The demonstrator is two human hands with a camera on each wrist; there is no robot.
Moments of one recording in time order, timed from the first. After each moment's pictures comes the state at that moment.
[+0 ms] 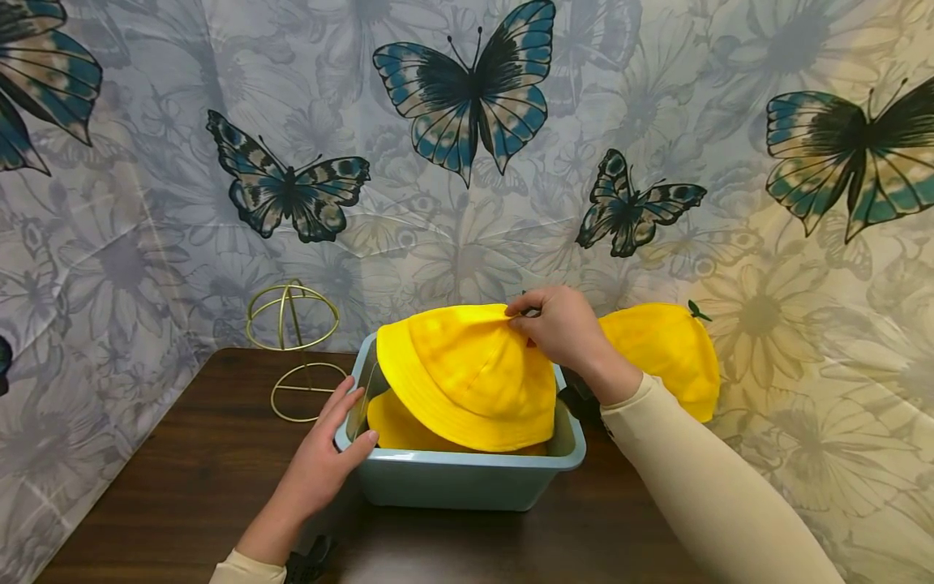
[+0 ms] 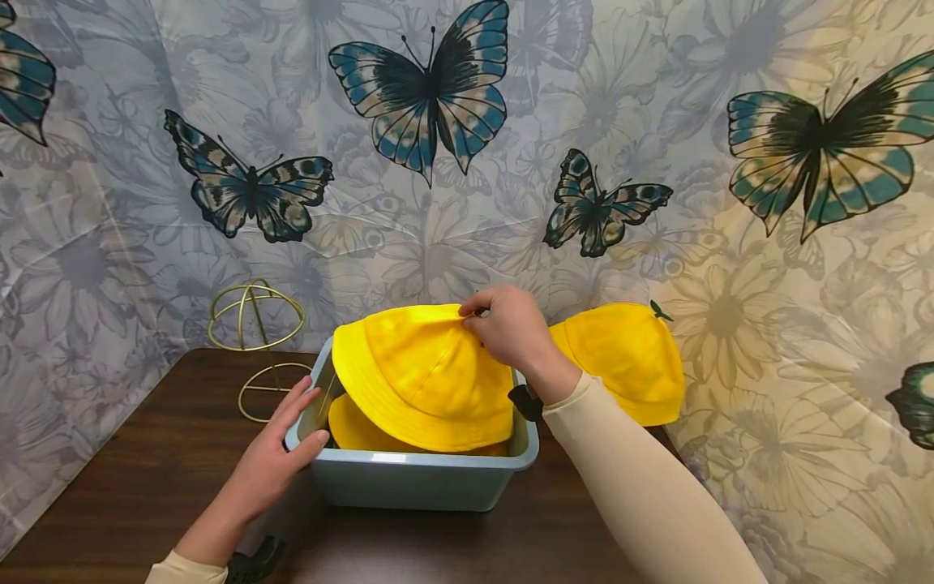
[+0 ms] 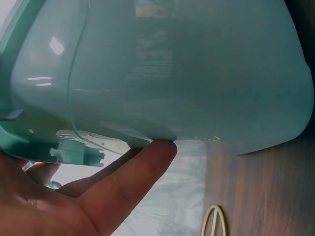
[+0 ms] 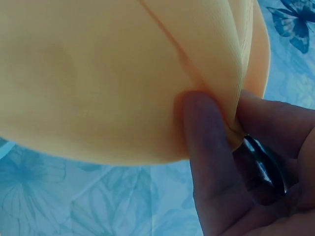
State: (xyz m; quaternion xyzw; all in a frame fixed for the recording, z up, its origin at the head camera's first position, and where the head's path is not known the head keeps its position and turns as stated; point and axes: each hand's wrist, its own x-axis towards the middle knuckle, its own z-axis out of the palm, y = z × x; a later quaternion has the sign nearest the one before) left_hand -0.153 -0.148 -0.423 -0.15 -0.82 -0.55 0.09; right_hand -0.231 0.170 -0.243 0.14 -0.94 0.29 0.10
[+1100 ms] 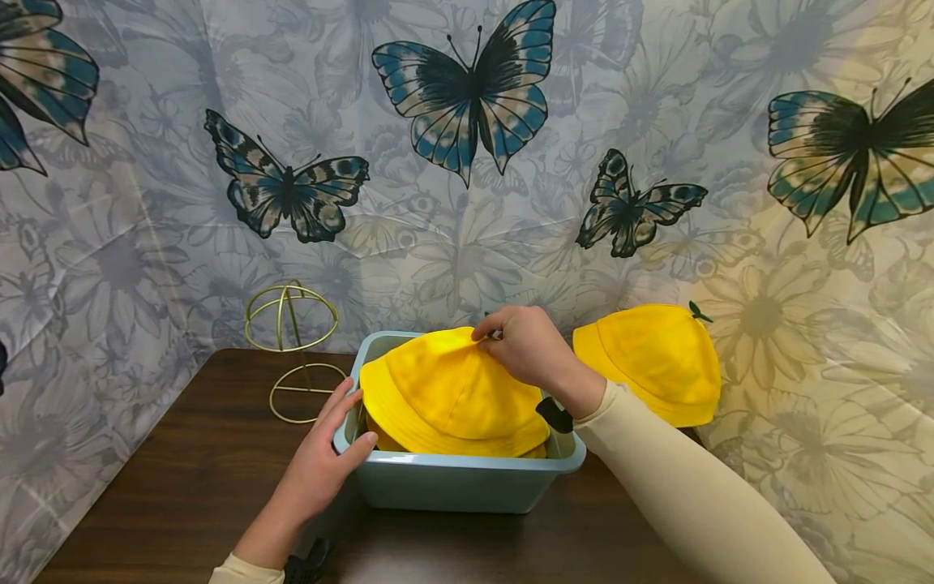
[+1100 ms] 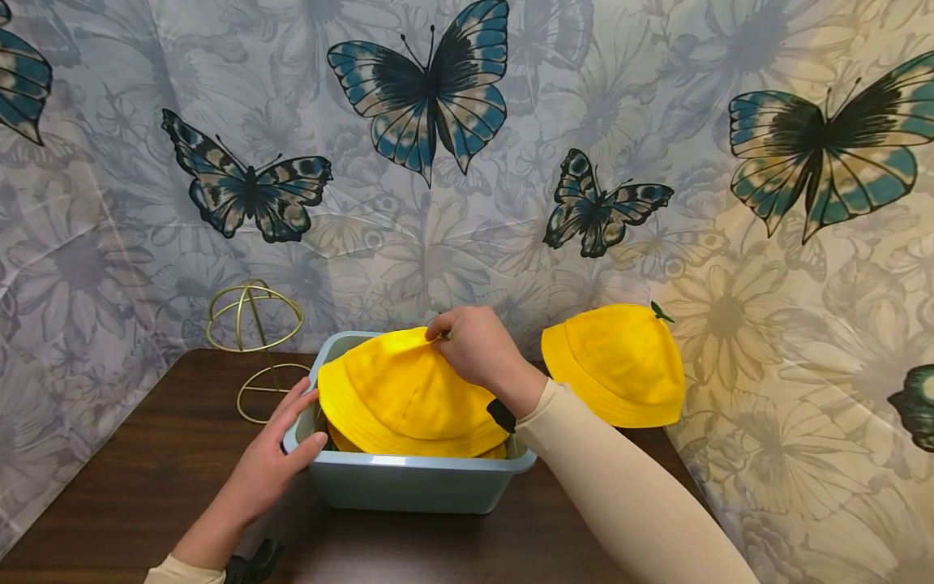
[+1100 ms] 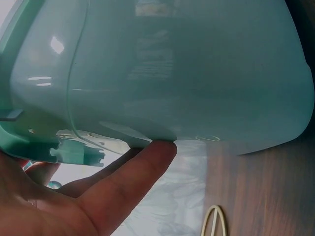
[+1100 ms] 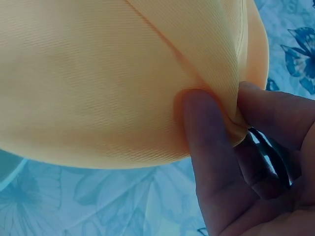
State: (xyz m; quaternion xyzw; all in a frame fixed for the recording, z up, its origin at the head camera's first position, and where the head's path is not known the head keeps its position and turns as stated) left_hand -0.153 -0.148 -0.422 -0.15 -0.82 -0.55 0.09; right_hand -0.228 0.141 -0.263 0.23 -0.95 0.20 0.10
